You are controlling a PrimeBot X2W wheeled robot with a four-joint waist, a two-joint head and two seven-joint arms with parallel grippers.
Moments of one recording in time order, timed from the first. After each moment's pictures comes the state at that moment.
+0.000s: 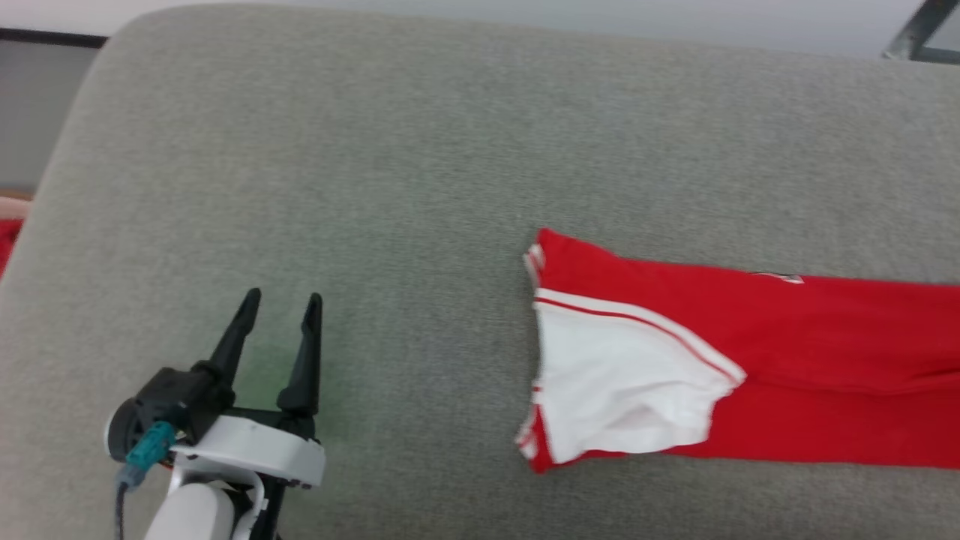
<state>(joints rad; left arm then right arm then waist) -0.21 0.24 -0.13 0.17 -0.34 -0.07 -0.26 -0.24 -0.72 -0.17 0.29 0.78 0.13 0.75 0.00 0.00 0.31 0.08</state>
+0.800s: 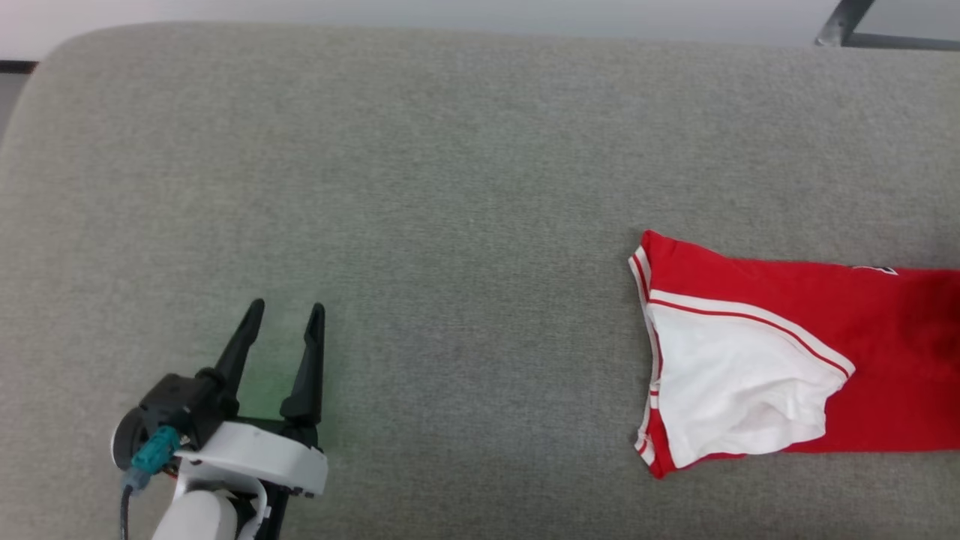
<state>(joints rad) -0.20 0.25 -0.14 0.18 -0.35 -0.07 -0.25 -0.31 -0.78 -0.01 0.13 0.96 0.13 0.68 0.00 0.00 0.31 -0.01</state>
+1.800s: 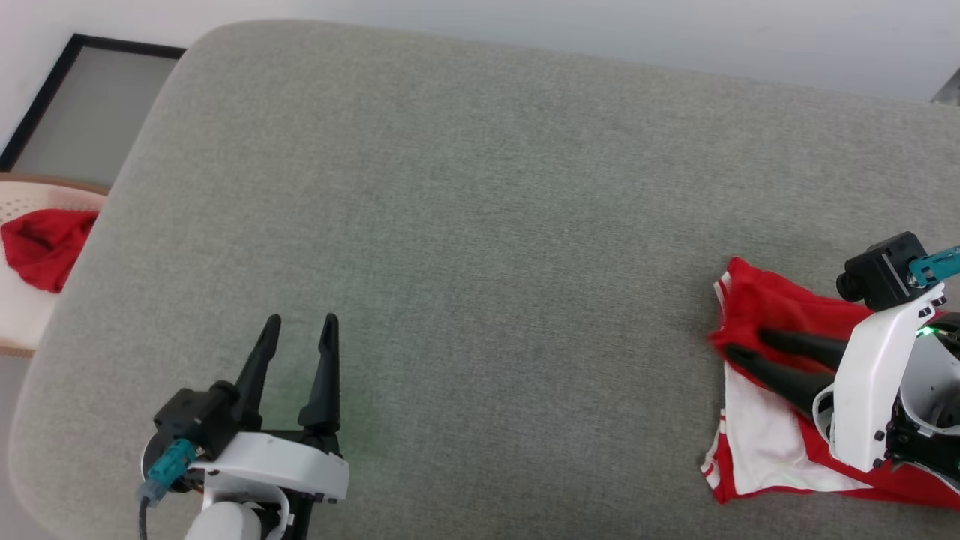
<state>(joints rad) -0.17 0.13 -0.07 0.21 -0.34 -0.11 -0.26 -0.40 -0.66 0.42 -0.10 0.95 0.13 0.69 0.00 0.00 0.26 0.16</state>
